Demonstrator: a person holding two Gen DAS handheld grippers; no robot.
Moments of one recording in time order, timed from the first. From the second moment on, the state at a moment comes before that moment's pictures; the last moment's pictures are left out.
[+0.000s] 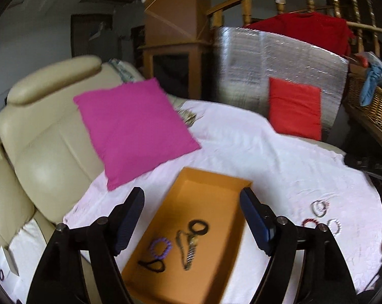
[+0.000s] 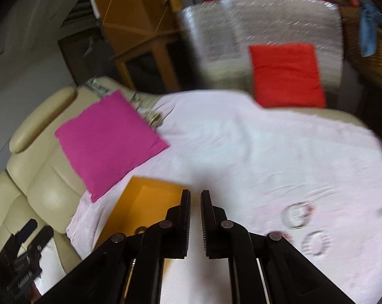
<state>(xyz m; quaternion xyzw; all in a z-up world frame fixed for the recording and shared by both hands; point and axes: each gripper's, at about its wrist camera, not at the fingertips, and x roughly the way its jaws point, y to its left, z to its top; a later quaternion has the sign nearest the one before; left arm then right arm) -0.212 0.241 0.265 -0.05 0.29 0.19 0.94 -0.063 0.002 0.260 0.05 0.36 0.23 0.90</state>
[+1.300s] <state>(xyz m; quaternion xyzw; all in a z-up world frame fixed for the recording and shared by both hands) 0.021 0.040 0.060 0.00 0.43 -0.01 0.90 0.104 -0.157 0.014 0.26 0.48 0.21 0.81</state>
